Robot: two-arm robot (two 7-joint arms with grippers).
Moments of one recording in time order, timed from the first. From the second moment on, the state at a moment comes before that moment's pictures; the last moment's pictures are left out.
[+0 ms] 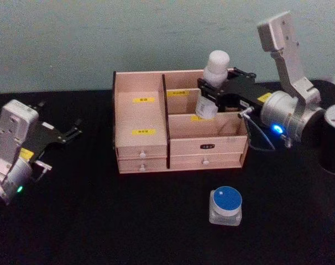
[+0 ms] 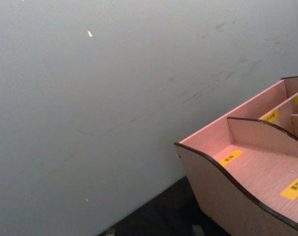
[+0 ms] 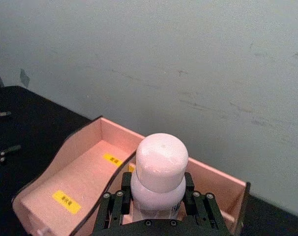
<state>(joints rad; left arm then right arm) -0.20 0.60 0.45 -1.41 -0.25 -0.12 0.03 0.35 0.35 -0.33 -1.62 0.29 0.44 0.28</state>
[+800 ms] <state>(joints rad) -0.20 0.60 0.45 -1.41 -0.25 -0.12 0.03 0.47 0.28 -0.38 -1.44 0.27 0.41 0.31</state>
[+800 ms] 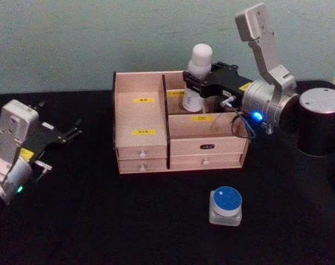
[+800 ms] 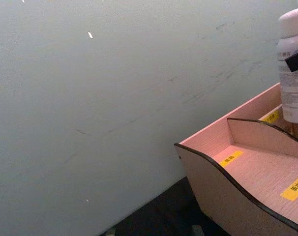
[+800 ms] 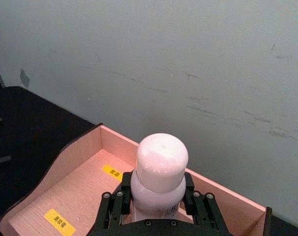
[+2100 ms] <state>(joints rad) -0.20 0.60 0.45 -1.41 -0.25 -0.12 0.03 0.51 0.23 -0.41 -1.28 0.21 0.38 0.32</state>
